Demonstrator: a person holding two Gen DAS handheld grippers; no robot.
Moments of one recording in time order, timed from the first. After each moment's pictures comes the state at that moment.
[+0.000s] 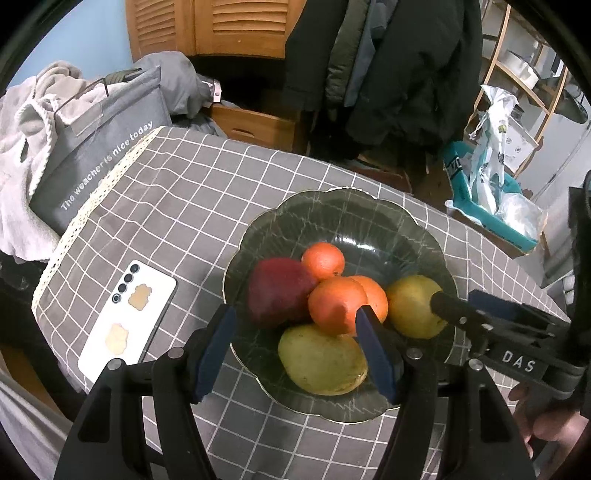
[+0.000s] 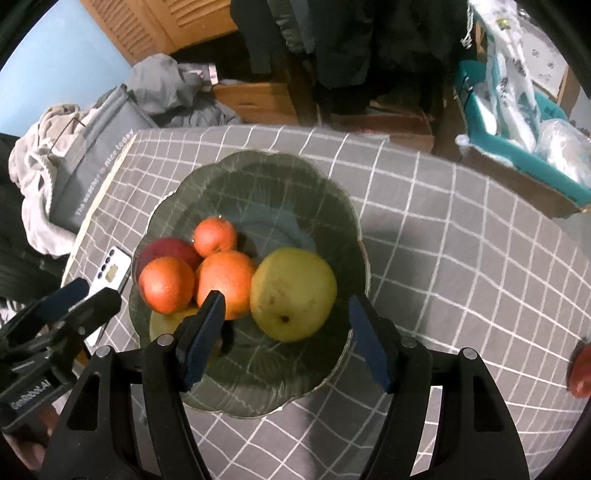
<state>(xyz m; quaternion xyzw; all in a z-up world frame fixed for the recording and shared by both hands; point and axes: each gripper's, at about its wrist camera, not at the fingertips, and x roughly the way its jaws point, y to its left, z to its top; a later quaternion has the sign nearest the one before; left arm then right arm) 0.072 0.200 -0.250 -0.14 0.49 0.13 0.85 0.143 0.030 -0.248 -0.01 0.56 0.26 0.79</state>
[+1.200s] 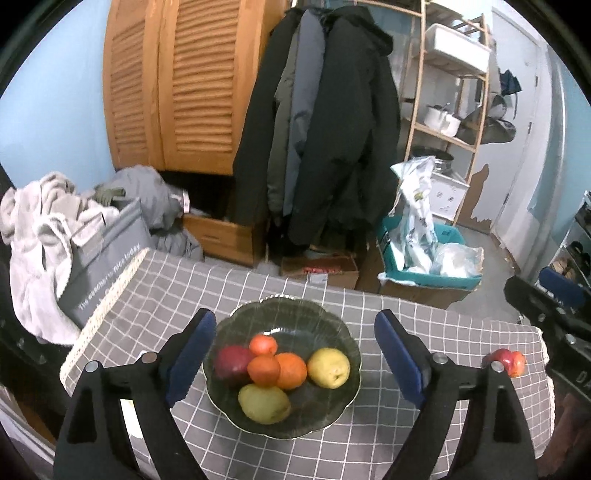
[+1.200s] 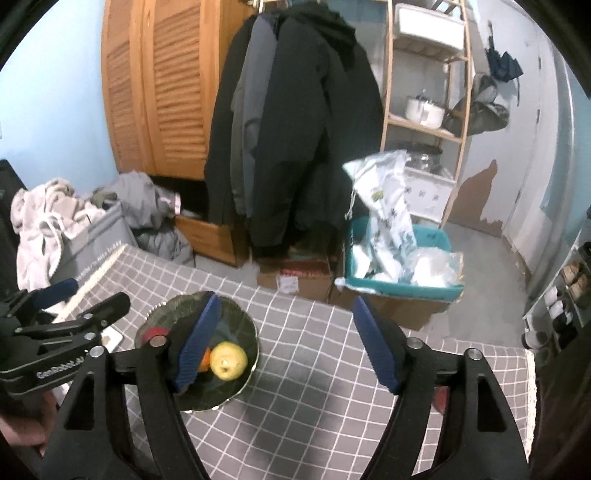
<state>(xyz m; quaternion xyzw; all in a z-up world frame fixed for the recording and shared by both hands) 0.034 0.127 -0.107 -0.07 0.33 0.08 0.94 0.042 -0.058 -0.054 -0.05 0.31 0.16 0.94</state>
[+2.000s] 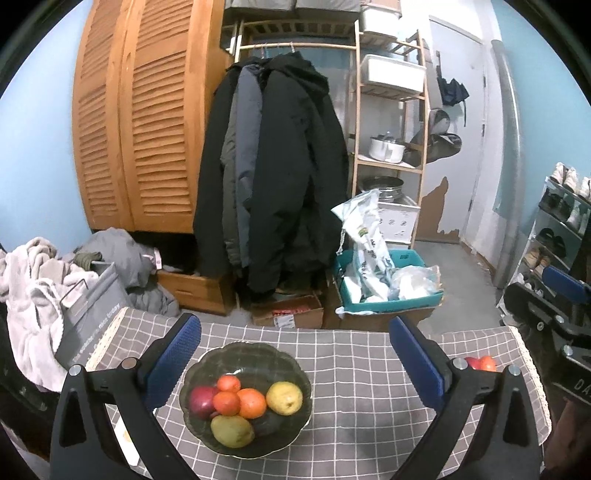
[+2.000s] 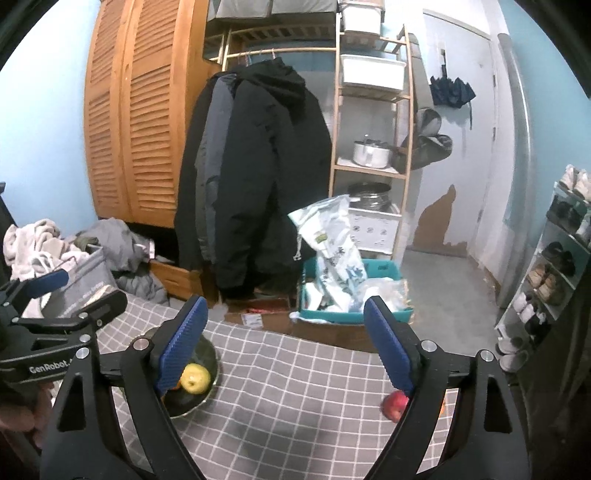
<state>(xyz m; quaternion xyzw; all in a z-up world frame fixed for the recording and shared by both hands) 0.011 0.056 -0.050 -0.02 0.26 0.02 0.97 -0.008 -0.131 -0.011 -0.03 0.23 0.10 0.97</state>
